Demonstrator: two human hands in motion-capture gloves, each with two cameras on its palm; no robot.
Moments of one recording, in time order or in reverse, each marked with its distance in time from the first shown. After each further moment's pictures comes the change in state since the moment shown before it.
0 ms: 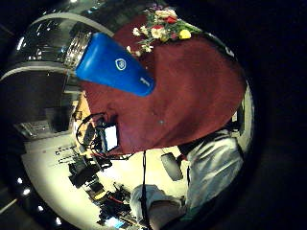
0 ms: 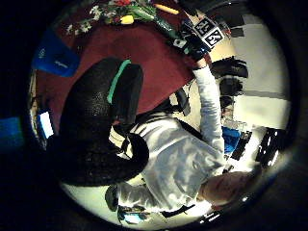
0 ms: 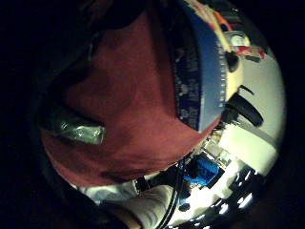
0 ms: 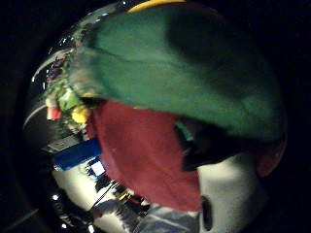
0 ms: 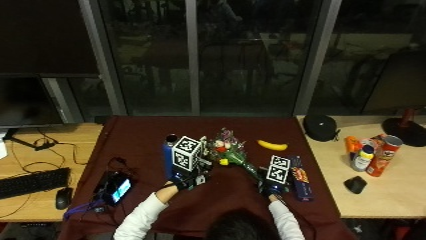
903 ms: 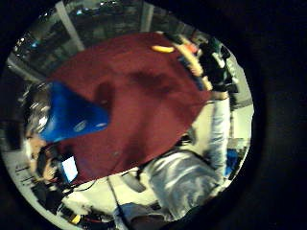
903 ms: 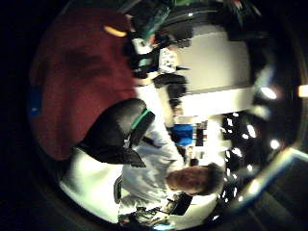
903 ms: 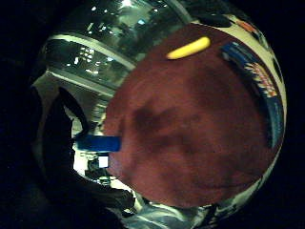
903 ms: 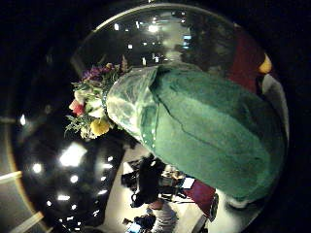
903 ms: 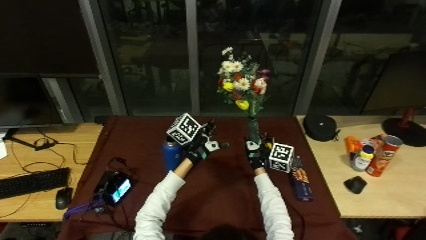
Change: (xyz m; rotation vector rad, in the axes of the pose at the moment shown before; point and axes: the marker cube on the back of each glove) left arm 0.008 -0.081 -0.075 0.237 0.727 0.096; right arm -0.093 -0.011 -0.137 0.514 -1.220 -0.256
